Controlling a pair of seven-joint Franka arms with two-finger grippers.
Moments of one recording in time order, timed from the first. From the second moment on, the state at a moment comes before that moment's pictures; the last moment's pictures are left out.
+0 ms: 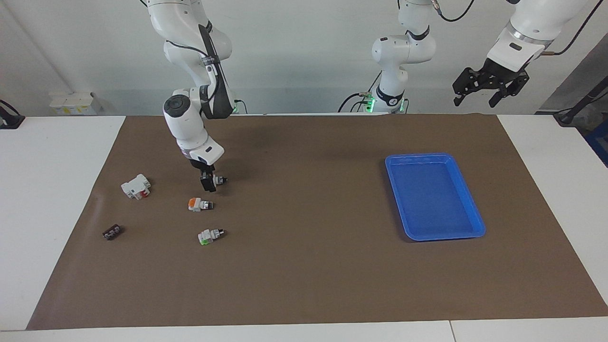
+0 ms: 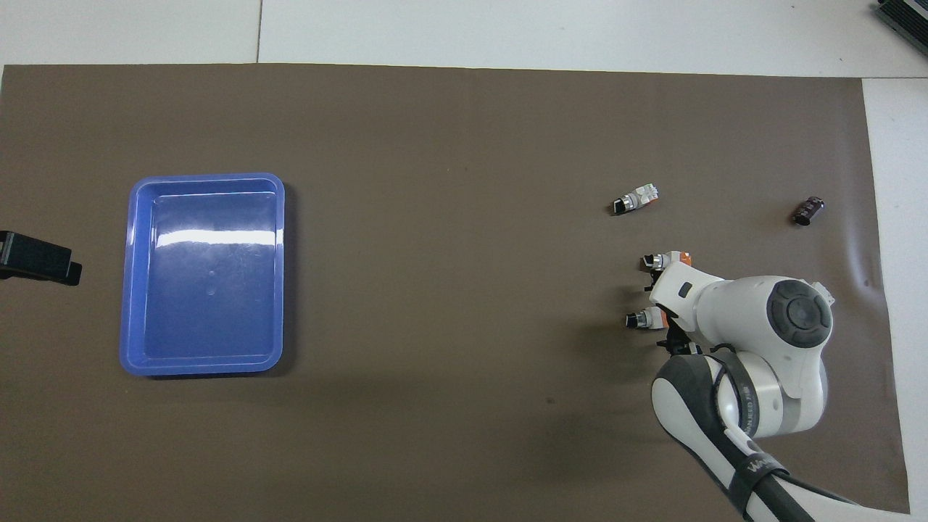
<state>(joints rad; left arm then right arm) -0.01 -0.06 -0.04 -1.50 -0.02 1.37 0.06 0.19 0.01 -0.05 -2.46 0.06 2.52 -1.67</state>
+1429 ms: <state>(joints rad) -0.01 -0.06 -0.04 -1.50 -0.02 1.36 0.06 0.27 -0.02 0.06 -2.18 0.16 2.23 -1.56</state>
